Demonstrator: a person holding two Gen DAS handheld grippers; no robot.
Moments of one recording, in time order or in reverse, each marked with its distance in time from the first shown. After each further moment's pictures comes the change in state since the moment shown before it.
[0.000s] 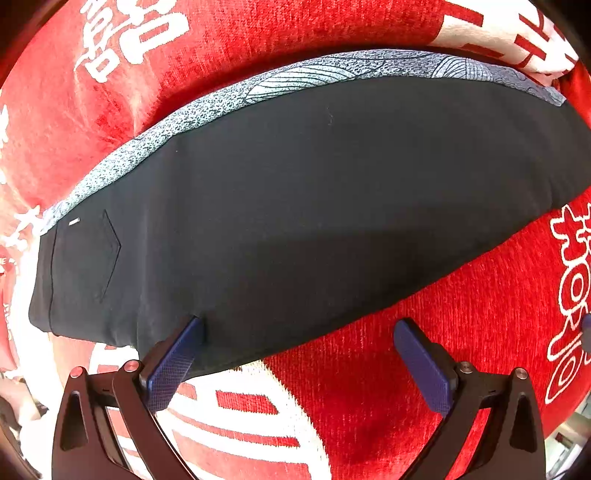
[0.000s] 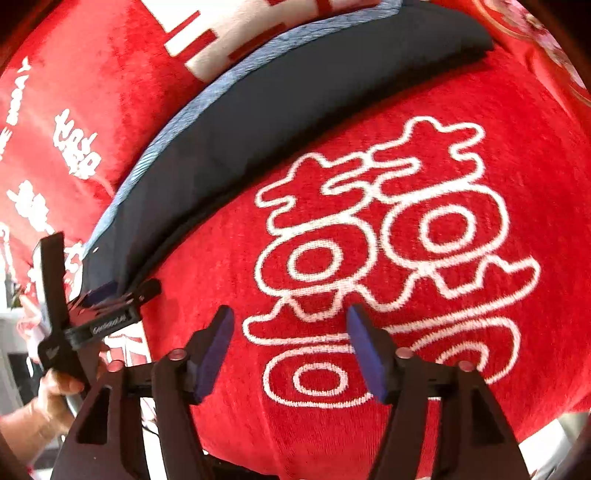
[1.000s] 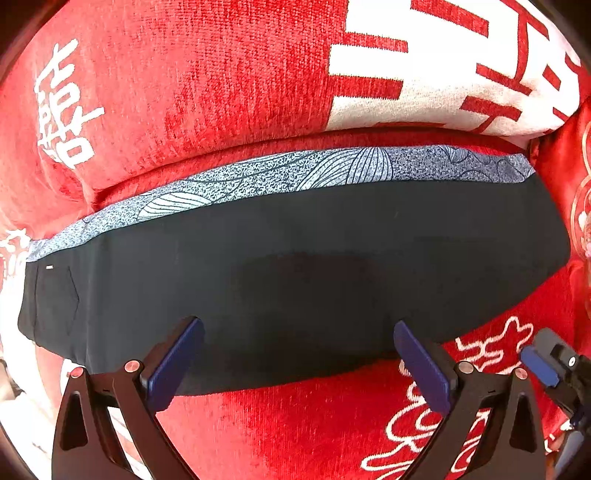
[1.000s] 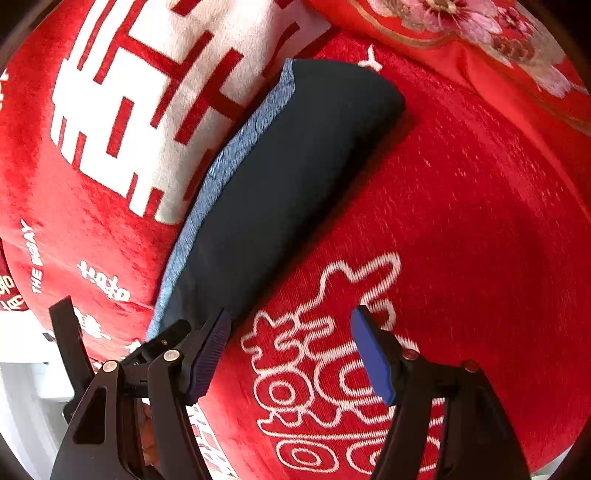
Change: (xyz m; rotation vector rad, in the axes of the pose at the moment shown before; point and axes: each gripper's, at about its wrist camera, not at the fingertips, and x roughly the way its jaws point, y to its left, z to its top) left arm -0.045 -0.109 0.113 -0.100 -0.043 -0.072; right arm -0.025 -0.094 0.083 0.342 -0.161 0.225
